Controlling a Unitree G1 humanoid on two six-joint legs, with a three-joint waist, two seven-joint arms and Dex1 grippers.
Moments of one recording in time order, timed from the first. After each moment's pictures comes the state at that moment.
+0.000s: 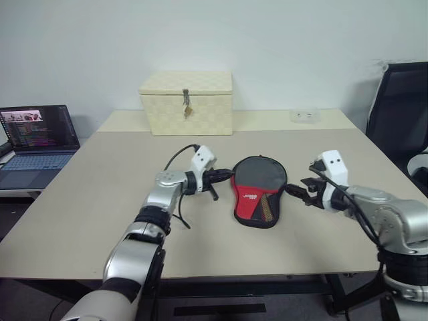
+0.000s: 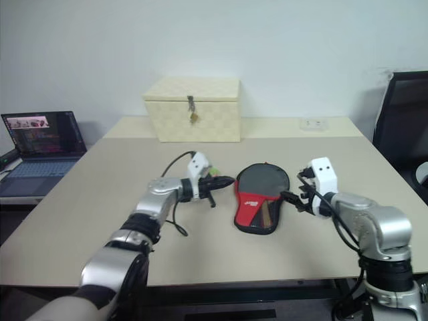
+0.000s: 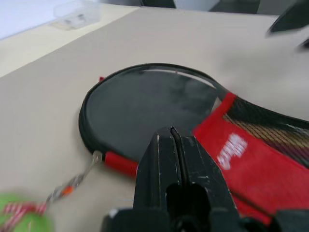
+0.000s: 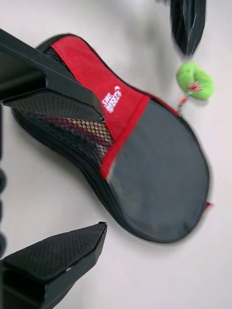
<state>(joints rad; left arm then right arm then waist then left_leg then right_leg) -0.95 0.36 0.00 0.85 -0.13 -0.03 -1.08 -0.61 -0.46 -0.15 -0.22 0.48 1.23 0.31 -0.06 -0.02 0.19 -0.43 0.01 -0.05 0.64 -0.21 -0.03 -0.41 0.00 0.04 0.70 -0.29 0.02</state>
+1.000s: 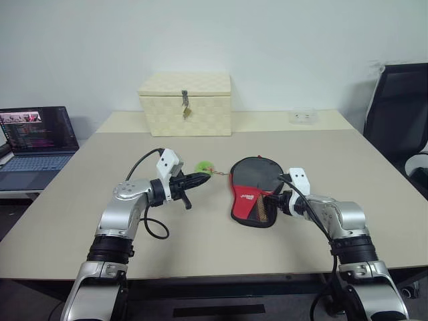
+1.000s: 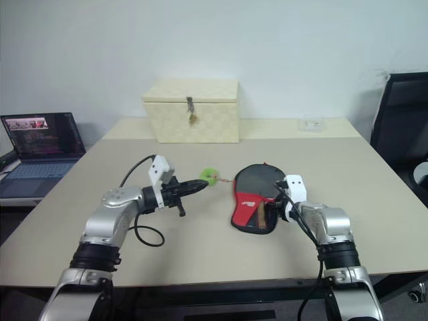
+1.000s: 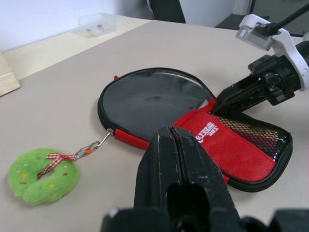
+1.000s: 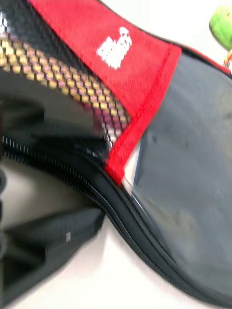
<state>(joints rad) -0.71 0.50 0.05 0.32 -0.27 0.28 -1.03 -0.74 -0.28 -0.06 0.27 0.32 1.00 0.33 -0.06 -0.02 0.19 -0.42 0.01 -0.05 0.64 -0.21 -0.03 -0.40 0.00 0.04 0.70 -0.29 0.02</state>
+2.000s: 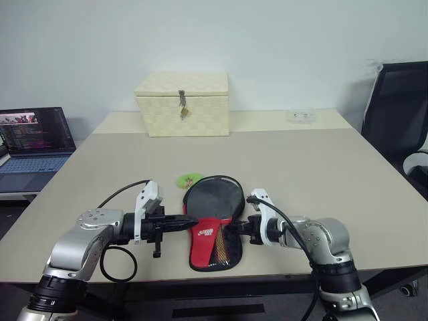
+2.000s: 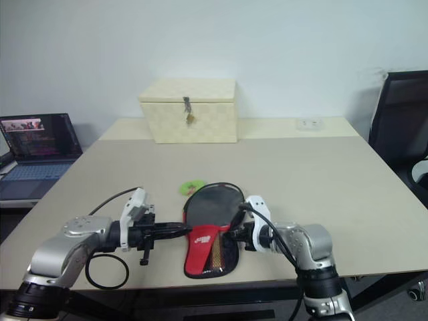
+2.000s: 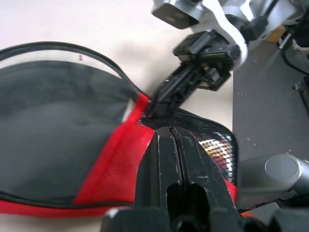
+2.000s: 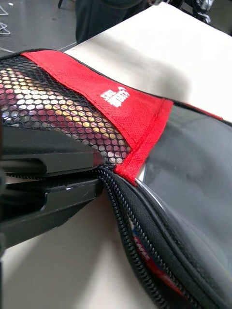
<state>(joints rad) -0.35 0.75 0.06 -0.08 -0.51 0.56 -1.24 -0.53 -0.06 -0.02 -0.21 0.49 1.40 0.35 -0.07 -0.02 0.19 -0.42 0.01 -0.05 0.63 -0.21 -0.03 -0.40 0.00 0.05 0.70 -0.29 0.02</state>
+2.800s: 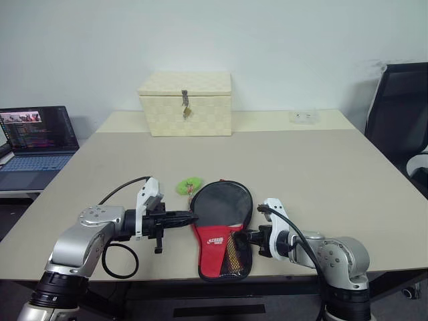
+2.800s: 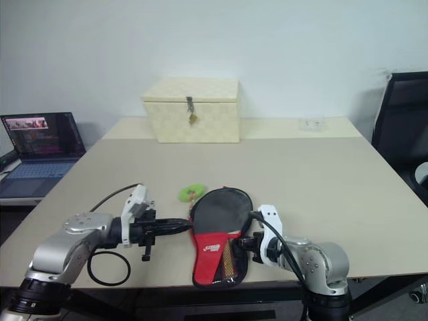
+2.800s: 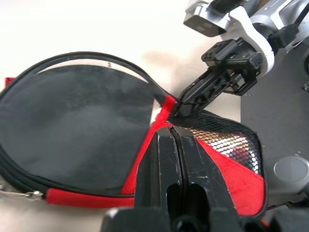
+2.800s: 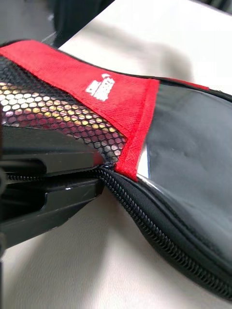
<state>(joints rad) -0.38 0.75 0.05 -0.06 -0.51 0.52 -1.22 -0.43 -0.04 -0.07 -0.41 0.50 1.50 0.23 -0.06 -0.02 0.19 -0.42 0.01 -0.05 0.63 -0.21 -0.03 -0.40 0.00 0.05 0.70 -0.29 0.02</state>
